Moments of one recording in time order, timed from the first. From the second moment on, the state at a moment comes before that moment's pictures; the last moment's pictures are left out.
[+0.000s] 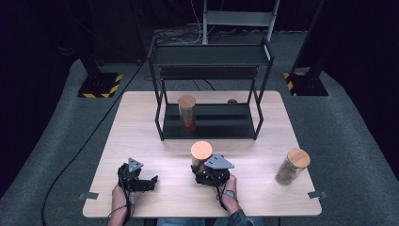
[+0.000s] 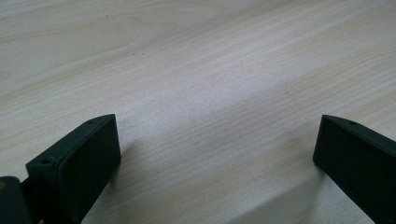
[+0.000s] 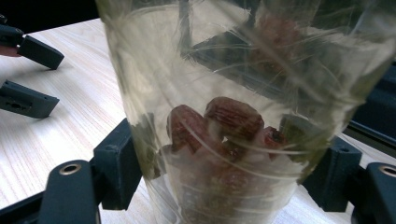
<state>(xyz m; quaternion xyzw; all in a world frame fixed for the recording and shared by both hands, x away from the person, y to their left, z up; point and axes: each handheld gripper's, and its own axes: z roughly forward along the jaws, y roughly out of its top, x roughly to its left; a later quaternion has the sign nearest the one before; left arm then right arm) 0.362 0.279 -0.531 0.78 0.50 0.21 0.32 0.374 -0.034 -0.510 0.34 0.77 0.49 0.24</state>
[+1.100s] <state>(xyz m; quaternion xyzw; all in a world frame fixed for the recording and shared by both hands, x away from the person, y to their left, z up) 0.362 0.279 -0.531 0.78 0.50 0.21 0.32 0.371 -0.054 -0.490 0.35 0.75 0.50 0.26</state>
